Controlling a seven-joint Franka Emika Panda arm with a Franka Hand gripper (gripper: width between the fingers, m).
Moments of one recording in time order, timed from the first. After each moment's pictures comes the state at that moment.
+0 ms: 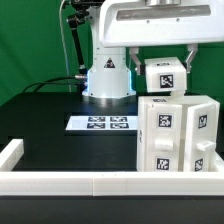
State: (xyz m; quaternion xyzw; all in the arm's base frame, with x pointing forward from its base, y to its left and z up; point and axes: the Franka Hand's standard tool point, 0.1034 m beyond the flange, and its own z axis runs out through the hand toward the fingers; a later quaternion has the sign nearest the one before) arm 0.584 0.061 0.173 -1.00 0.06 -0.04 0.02
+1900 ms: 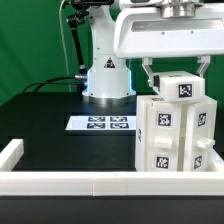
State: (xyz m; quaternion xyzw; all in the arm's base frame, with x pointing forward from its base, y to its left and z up) arm 0.591 0.079 0.155 -1.00 0.00 -0.09 0.01
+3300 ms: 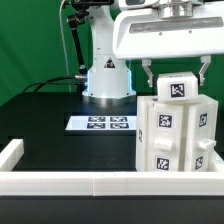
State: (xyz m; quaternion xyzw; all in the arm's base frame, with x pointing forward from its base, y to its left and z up) arm 0.592 0.080 0.155 -0.98 0.16 -0.09 0.03
